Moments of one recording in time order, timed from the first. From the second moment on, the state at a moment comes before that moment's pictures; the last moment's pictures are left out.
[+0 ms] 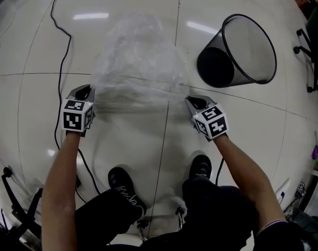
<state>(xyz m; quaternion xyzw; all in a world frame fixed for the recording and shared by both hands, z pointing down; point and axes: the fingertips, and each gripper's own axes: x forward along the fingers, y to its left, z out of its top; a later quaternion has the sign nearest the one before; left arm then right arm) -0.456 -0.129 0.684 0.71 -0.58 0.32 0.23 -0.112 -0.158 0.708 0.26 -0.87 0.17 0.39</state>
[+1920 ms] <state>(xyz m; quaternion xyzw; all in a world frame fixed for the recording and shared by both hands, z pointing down) -0.275 -0.102 0.173 0.81 -0.57 0.14 -0.04 0.032 -0.139 0.199 0.43 -0.90 -0.03 0.10</state>
